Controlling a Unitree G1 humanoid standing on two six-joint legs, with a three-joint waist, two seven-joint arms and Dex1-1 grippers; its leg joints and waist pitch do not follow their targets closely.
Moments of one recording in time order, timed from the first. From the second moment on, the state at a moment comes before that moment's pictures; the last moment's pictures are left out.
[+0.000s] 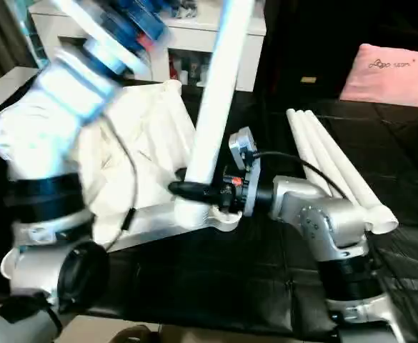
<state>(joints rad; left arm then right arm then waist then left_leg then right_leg) -0.98 0.01 0.40 0.02 -1.00 0.69 -0.27 -0.46 -0.33 0.05 -0.02 0.65 0.74 0.91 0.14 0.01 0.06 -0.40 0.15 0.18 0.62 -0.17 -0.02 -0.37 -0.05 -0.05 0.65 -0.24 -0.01</state>
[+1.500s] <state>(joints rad) -0.78 0.29 -0.04 0.01 -0.48 0.60 -0.39 -0.40 -0.26 0.06 0.02 0.36 0.47 0.60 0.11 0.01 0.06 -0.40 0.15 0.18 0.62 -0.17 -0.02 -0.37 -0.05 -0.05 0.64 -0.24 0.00</state>
